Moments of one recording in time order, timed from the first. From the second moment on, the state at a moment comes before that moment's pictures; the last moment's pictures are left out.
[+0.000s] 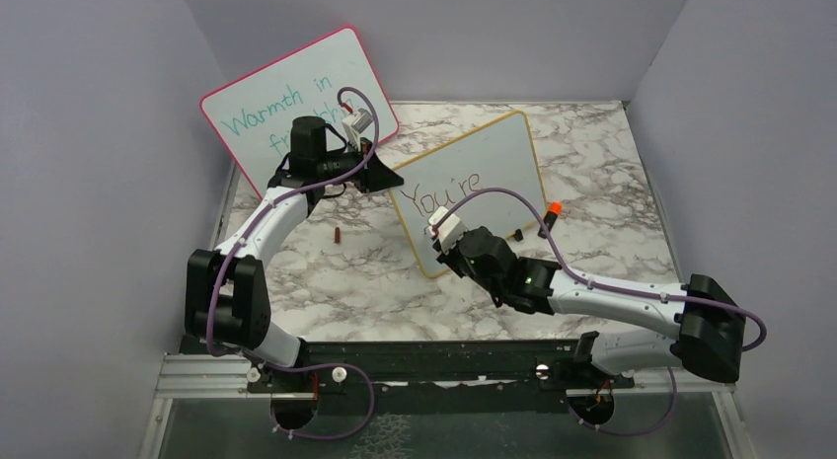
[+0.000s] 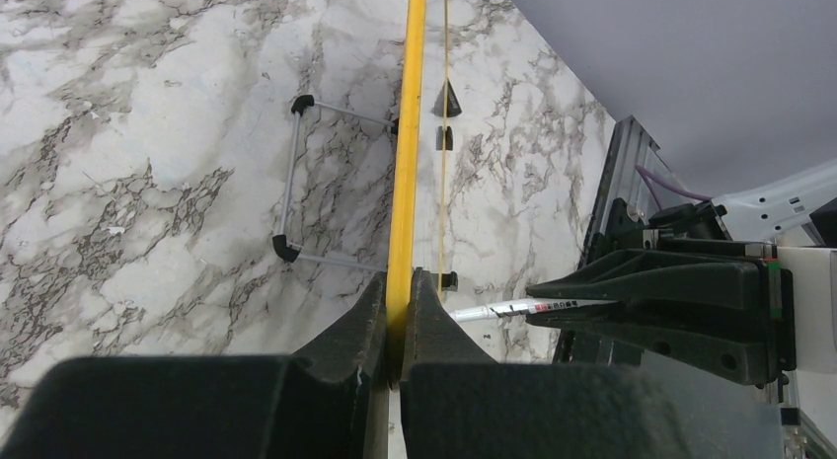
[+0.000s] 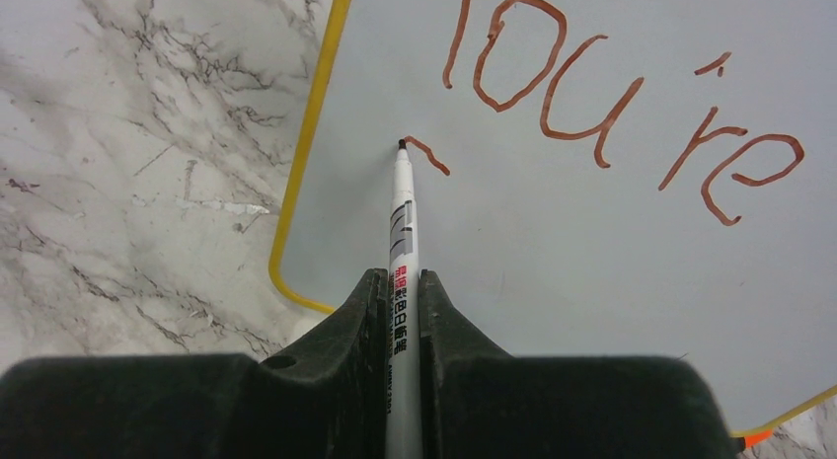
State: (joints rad) left arm -0.20 1.51 1.10 -0.02 0.98 -0.22; right arm 1.09 1.25 0.75 0.05 0.42 -0.17
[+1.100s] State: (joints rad) left arm -0.20 1.51 1.10 -0.02 0.98 -0.22; right arm 1.09 1.21 0.75 -0.07 0.46 -0.14
